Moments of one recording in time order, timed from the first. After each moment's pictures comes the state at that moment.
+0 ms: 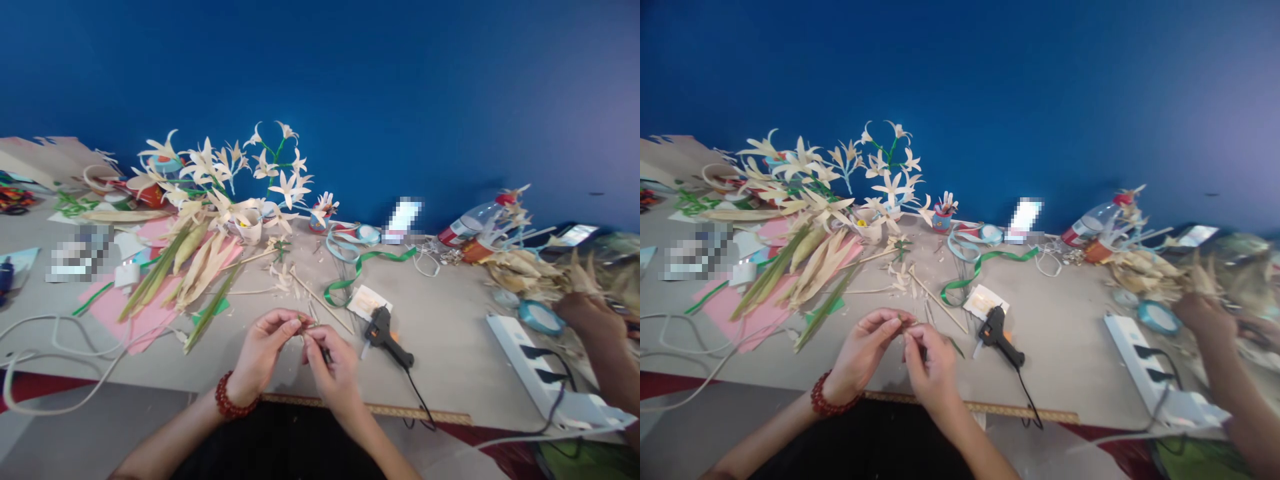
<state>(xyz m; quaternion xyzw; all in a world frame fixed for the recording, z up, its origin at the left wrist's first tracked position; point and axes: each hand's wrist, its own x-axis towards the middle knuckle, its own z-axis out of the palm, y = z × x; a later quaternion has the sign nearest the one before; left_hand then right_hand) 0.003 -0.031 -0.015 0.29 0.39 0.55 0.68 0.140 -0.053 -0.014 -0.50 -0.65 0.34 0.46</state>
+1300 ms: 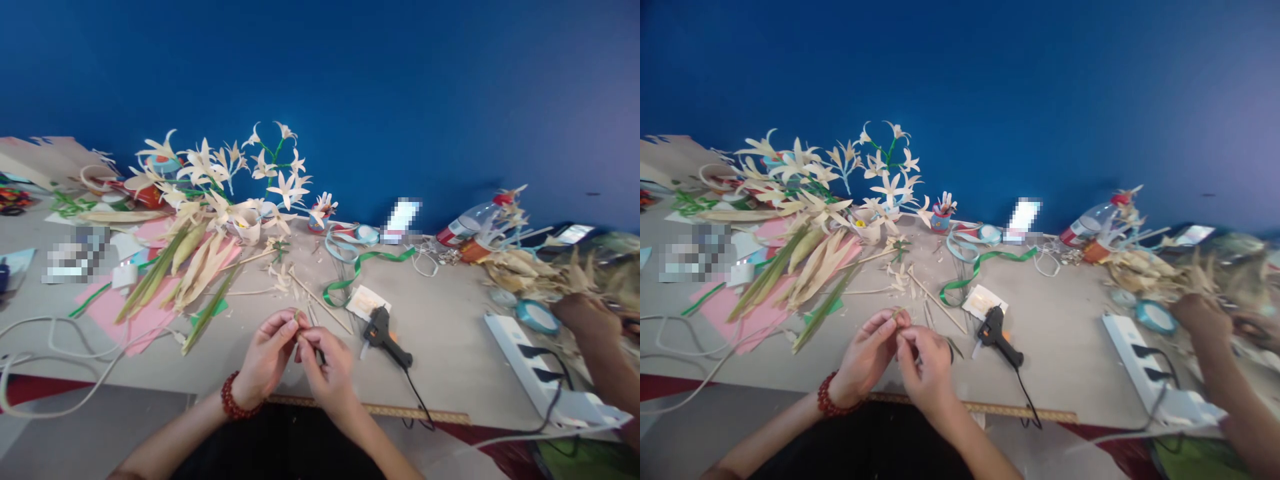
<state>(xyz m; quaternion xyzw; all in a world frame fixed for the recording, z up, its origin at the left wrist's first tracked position) 0.014 -0.035 -0.017 0.23 0.29 0.57 0.73 0.137 -0.052 -0.019 -0.47 -0.69 0.27 0.47</state>
